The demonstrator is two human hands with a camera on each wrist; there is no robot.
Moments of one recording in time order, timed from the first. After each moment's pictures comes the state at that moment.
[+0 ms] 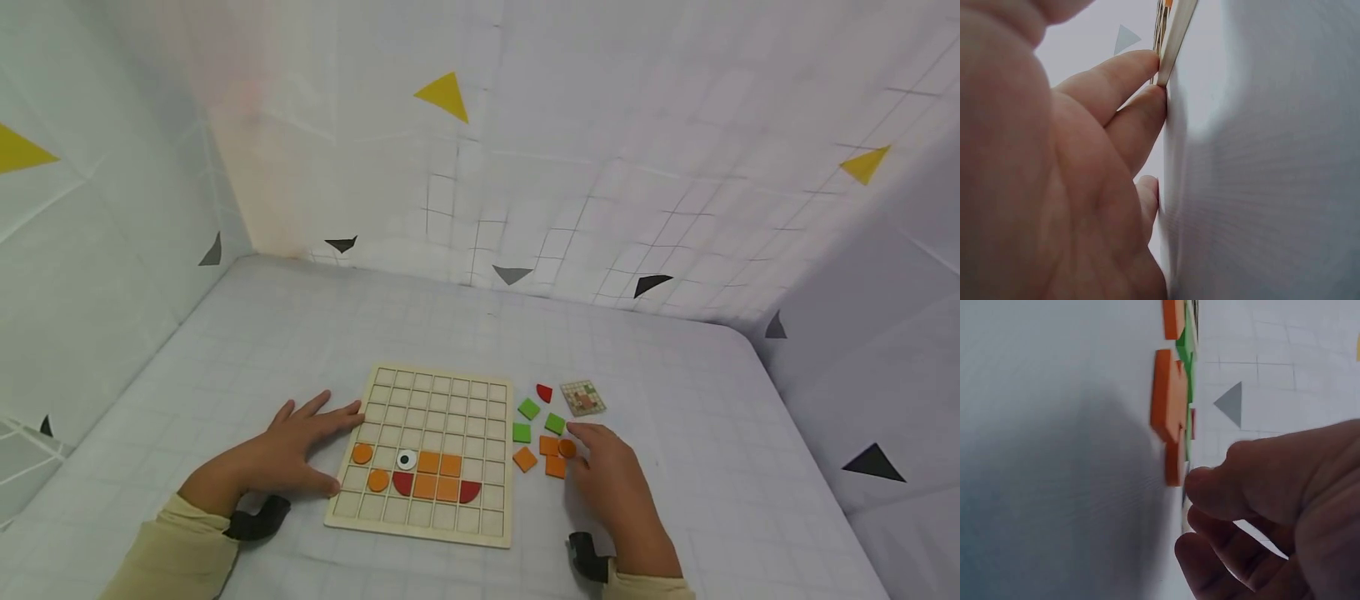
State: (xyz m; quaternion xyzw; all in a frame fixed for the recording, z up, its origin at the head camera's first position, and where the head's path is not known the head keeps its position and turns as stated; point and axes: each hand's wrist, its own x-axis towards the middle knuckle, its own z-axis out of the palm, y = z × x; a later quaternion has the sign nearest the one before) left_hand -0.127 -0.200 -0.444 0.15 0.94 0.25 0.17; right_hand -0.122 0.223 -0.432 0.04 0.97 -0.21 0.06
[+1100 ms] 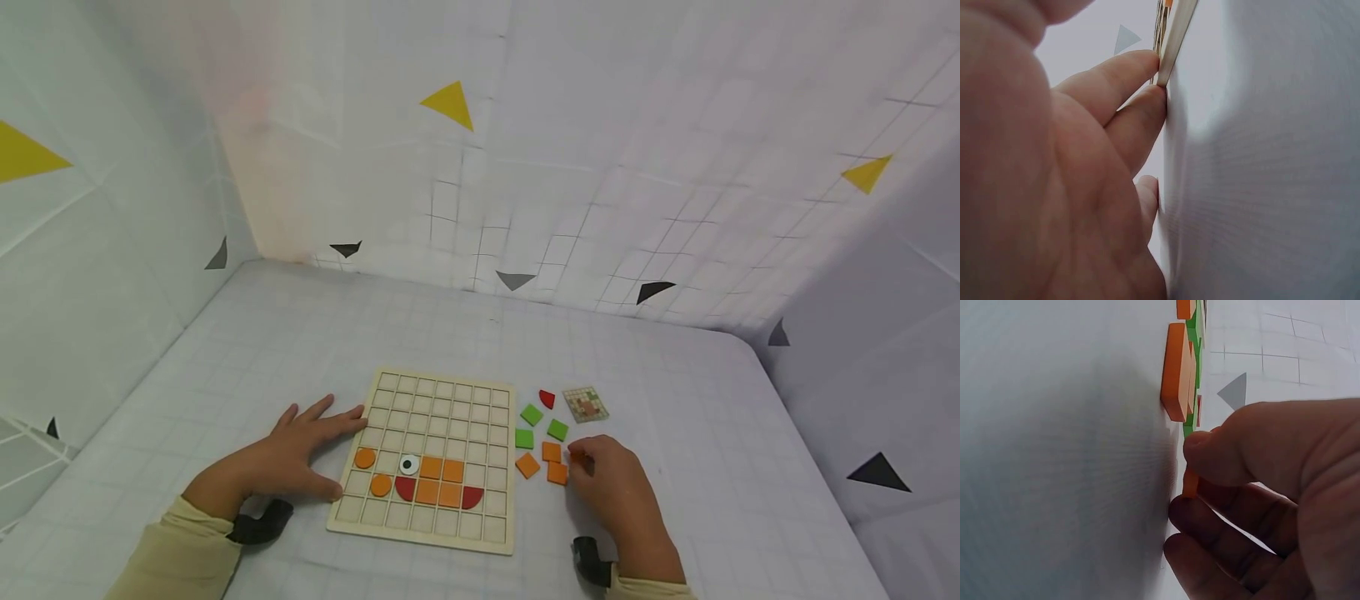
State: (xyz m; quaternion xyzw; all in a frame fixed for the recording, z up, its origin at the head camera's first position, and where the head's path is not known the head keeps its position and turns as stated) left_hand -0.126 -0.200 -0.442 0.14 0.94 0.26 0.17; right_hand -0.125 0.228 -0.441 0.05 0.98 -0.20 0.05
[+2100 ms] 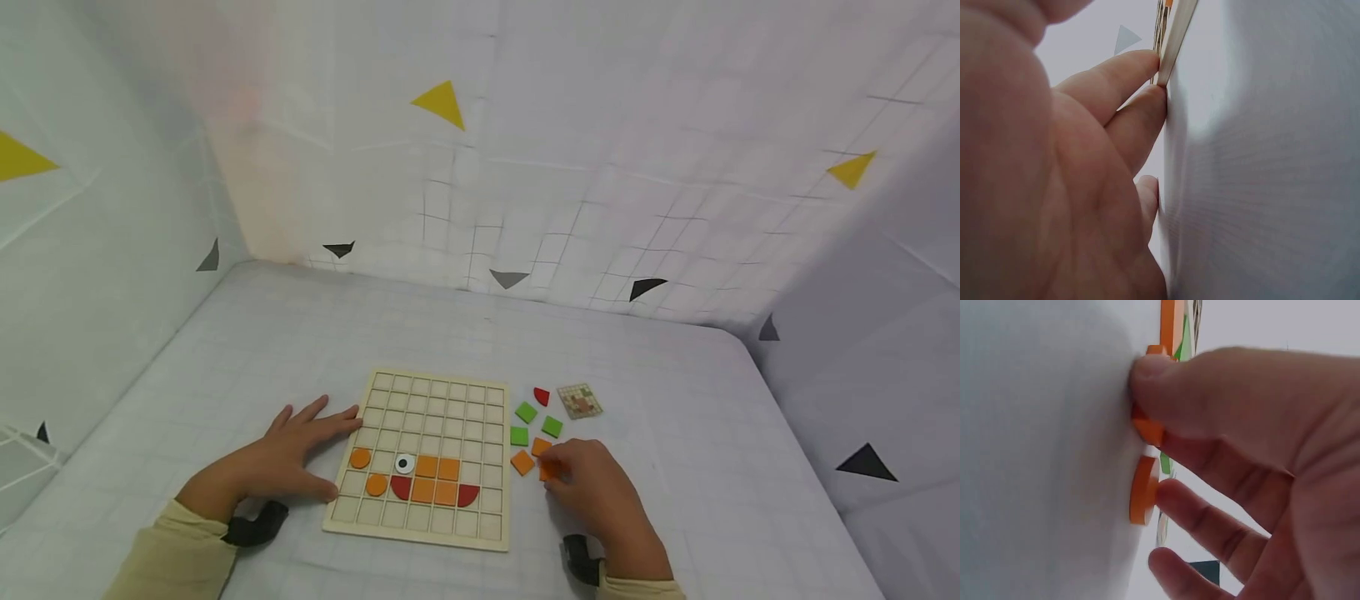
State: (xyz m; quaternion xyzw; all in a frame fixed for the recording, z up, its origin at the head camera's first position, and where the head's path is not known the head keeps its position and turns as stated) left_hand -0.125 -0.202 -0.441 0.16 0.94 0.26 0.17; right_hand -0.120 0.216 -0.436 -0.02 0.97 -0.21 0.10
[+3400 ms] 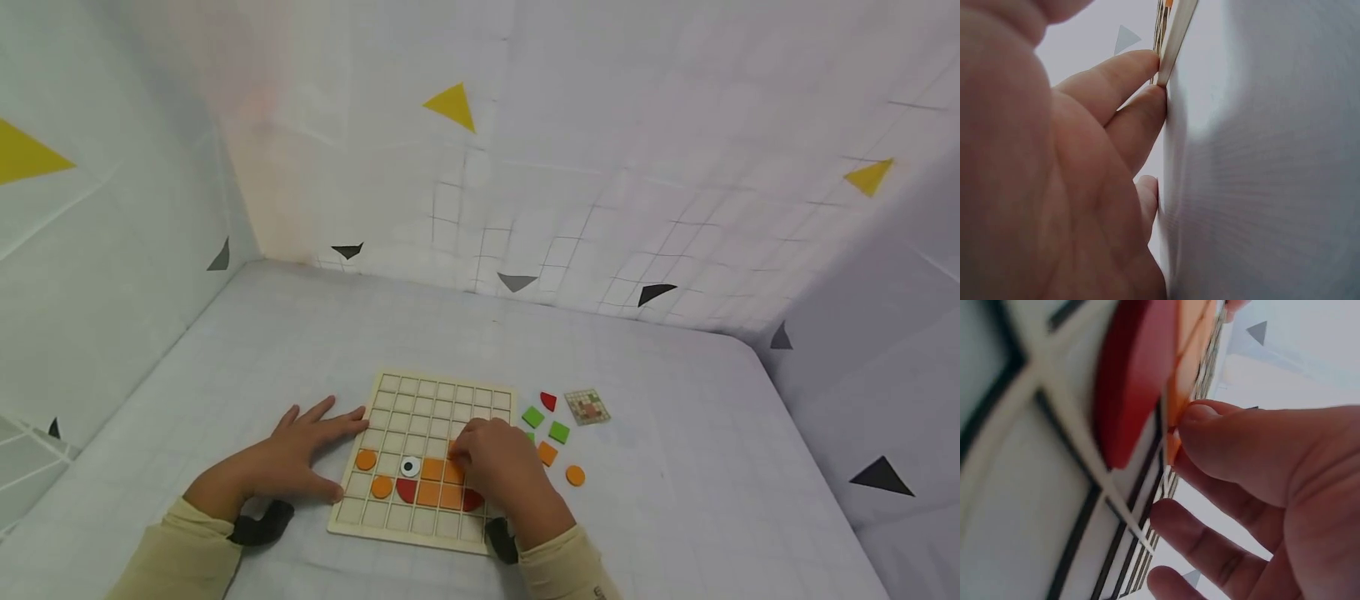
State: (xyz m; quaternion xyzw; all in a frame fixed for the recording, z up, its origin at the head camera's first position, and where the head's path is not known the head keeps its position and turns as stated) left_hand -0.127 -0.202 -0.445 0.15 0.94 0.27 0.17; right_hand -0.137 0.108 -0.426 -0.26 0.96 -0.12 0.02
